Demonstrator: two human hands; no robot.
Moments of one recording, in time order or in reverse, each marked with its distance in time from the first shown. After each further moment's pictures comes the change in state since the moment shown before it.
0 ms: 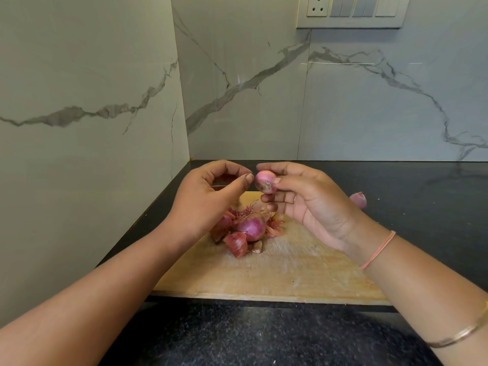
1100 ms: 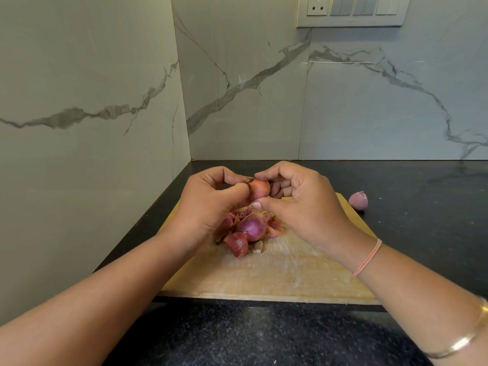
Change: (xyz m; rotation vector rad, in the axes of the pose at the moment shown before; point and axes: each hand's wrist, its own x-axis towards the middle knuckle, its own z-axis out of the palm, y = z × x) left_hand -0.003 0.000 0.008 -0.287 0.029 -0.207; right_hand -0.004 0.007 0.012 -0.682 0.184 -0.320
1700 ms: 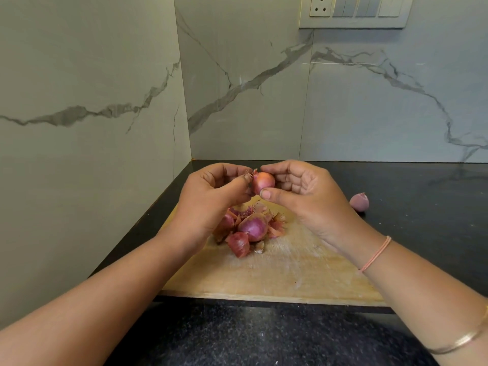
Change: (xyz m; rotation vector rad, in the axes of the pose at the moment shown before) left_hand 0.001 0.000 -0.001 -0.033 0.005 0.043; right_hand 0.005 0.004 -0.005 0.339 -0.067 0.079
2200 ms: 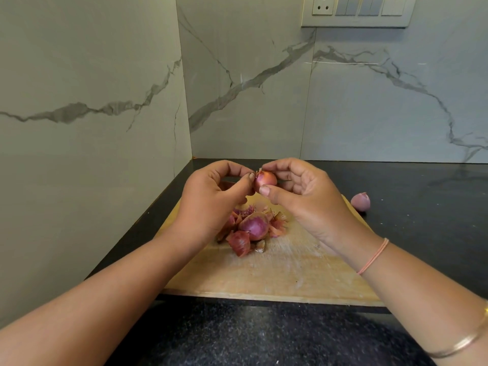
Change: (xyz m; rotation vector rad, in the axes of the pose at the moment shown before) left_hand -0.001 -0.001 0.002 0.265 0.041 0.130; right_hand -0.001 0.003 0.004 -0.022 0.040 0.006
